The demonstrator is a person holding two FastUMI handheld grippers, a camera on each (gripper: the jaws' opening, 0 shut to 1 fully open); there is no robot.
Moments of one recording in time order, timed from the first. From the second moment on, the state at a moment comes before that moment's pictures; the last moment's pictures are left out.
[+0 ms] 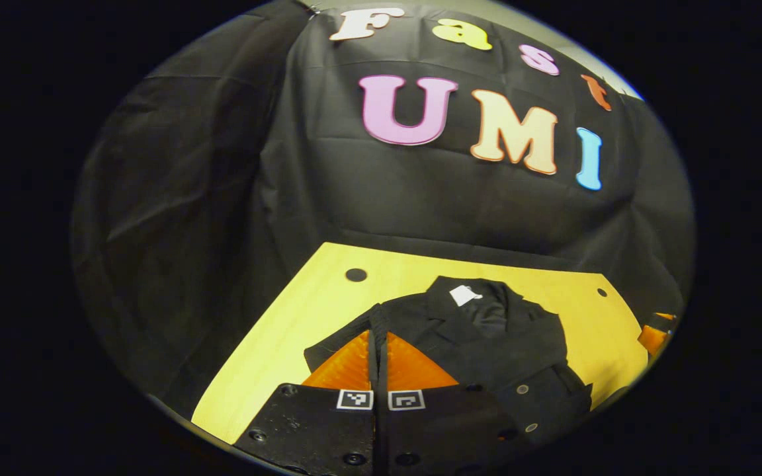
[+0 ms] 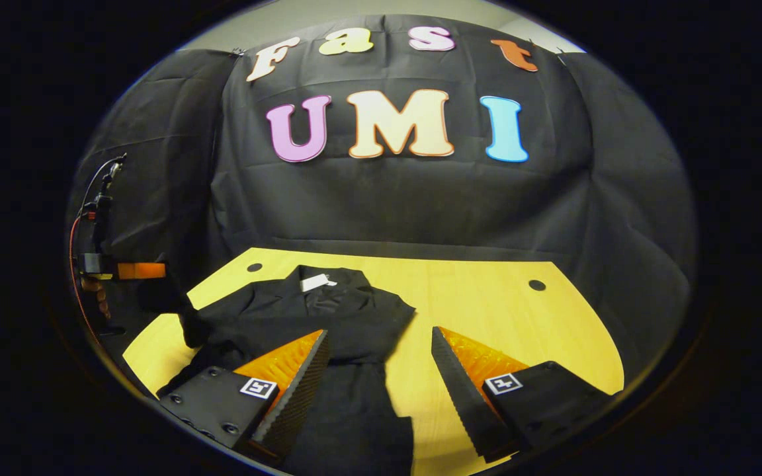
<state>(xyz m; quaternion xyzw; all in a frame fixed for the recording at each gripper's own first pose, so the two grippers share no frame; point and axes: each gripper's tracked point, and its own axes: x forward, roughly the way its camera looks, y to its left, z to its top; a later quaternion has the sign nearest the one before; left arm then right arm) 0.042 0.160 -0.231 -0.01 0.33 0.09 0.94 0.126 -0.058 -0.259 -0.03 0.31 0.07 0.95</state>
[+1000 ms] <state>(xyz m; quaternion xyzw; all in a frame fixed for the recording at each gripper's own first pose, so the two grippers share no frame) 0.125 -0.073 -0.295 0.03 0.36 -0.10 0.93 0.043 -0.215 -0.263 0.01 0.33 -0.05 0.94</state>
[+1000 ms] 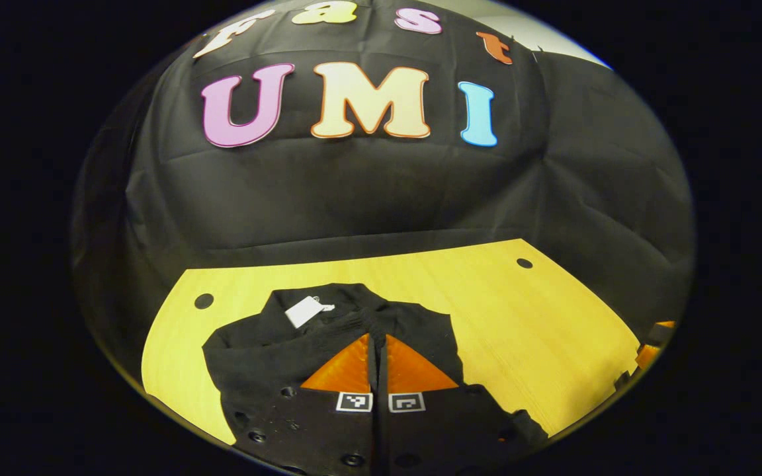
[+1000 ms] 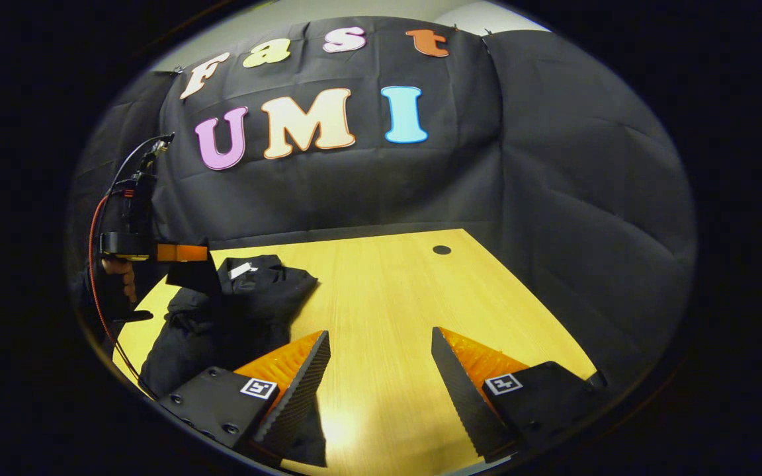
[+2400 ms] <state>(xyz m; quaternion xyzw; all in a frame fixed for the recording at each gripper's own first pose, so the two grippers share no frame) -0.148 0.125 -0.269 0.02 0.42 0.09 0.90 -0.045 -0.112 -0.341 0.00 0.42 0.08 0.90</state>
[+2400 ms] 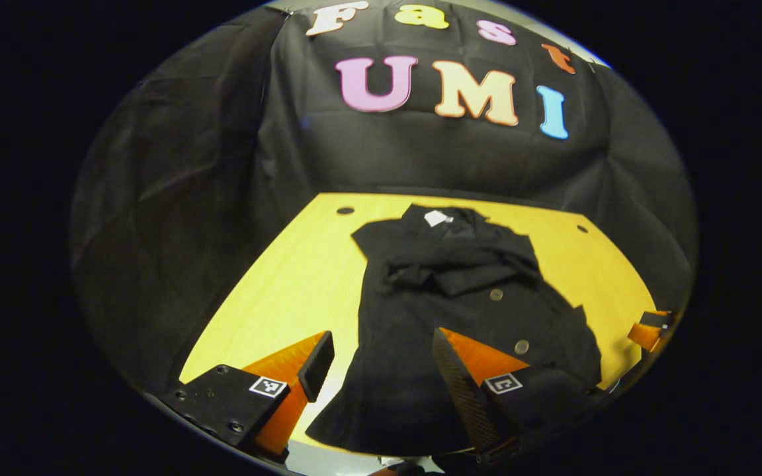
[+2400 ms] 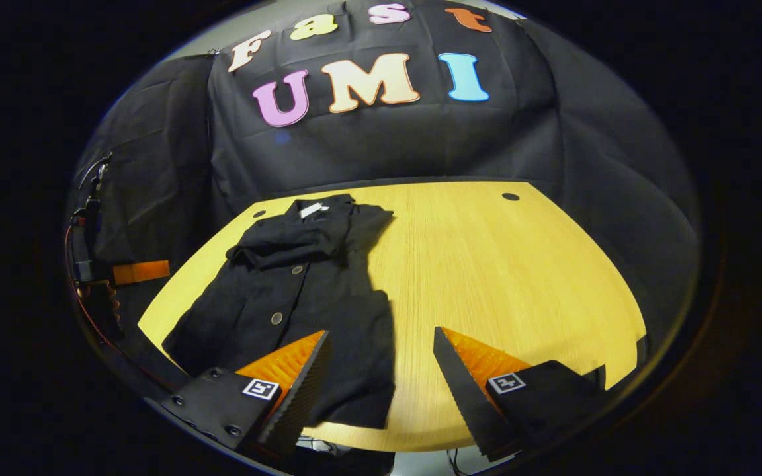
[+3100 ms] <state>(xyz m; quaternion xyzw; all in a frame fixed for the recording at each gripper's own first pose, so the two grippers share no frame) -0.256 0.140 -0.353 -0.02 0.53 0.10 0.84 -0.098 -0.103 -0.407 -0.05 0.51 0.07 0.86</state>
